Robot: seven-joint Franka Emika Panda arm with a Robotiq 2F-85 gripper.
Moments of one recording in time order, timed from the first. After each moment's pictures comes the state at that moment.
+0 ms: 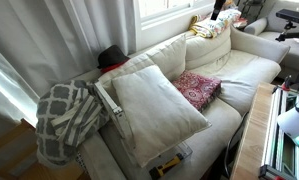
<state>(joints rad) 0.00 -0.43 -0.22 -2.41 0.00 2.10 -0.42</state>
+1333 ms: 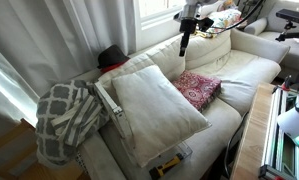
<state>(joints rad) -0.06 0.29 -0.17 -2.04 0.58 1.98 -1.03</state>
